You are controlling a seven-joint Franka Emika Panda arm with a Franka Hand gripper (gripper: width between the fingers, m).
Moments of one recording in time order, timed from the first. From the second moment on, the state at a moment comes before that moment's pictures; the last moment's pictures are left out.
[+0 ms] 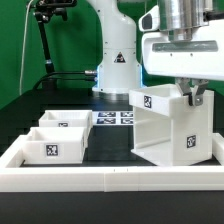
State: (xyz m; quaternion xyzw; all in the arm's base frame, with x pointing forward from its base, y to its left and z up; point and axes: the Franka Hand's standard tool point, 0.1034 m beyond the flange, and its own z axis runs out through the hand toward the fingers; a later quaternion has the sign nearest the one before) arm 0.584 0.087 0.108 -0.83 0.55 0.02 0.06
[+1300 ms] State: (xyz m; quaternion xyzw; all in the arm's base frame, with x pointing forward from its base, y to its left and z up) arm 0.609 0.097 0.104 -0.72 0.69 0.05 0.06
